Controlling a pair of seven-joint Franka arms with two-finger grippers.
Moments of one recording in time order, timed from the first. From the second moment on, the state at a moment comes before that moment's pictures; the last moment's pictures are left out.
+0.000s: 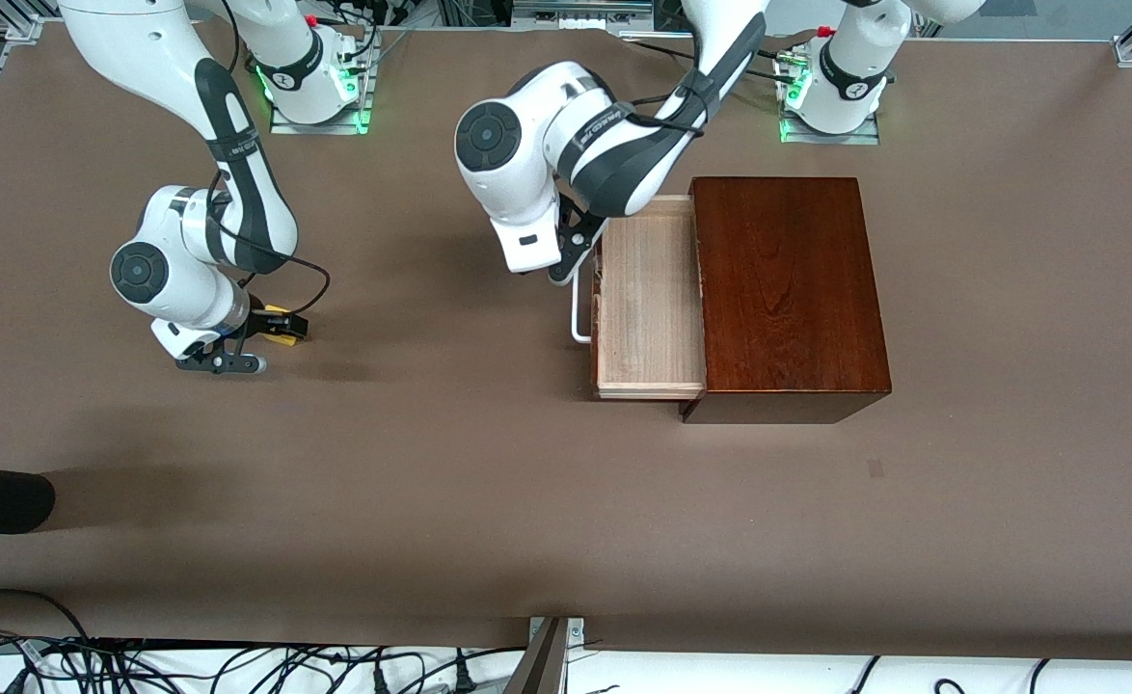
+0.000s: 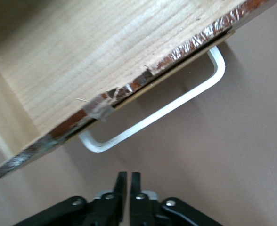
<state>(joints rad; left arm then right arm) -0.90 0.77 0.03 -1.12 -0.08 1.69 -1.86 0.50 0.42 -0.44 -2.18 0.24 2.43 -0.08</state>
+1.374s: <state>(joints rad) -0.93 0.86 0.12 -1.10 -0.03 1.75 -1.89 0.50 0.12 -0.57 -1.72 0.11 1.64 -0.08</state>
